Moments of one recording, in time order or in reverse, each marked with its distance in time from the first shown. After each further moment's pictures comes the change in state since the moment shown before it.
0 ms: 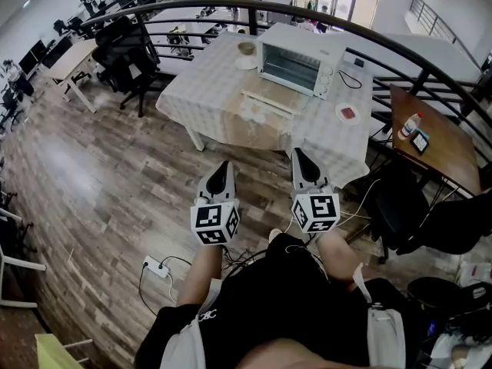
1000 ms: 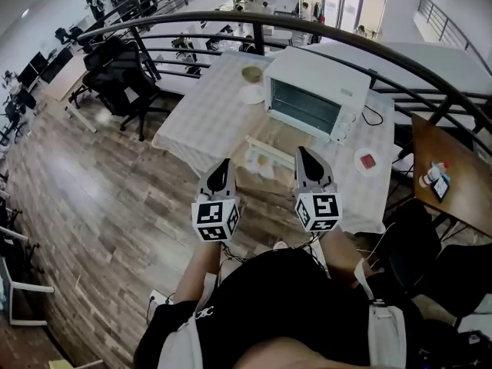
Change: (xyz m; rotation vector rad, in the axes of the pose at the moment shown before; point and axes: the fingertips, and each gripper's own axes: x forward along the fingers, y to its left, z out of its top) left arm 0.288 0.092 0.029 0.086 0.012 -0.002; right arm 0.272 -0.121 -0.029 -0.007 -0.024 -0.011
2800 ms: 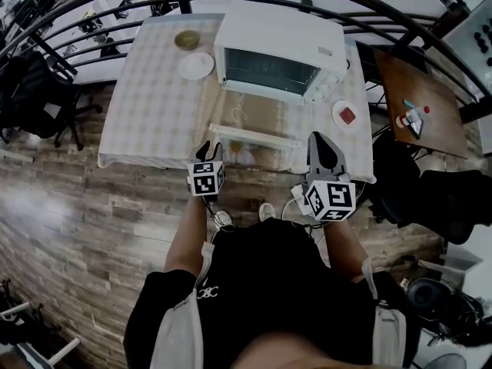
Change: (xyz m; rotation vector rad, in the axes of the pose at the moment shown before) left arm 0.213 0.066 -0.245 -0.012 0.537 -0.318; right arm 0.040 -0.070 -0.070 -0.025 0.249 -0.432
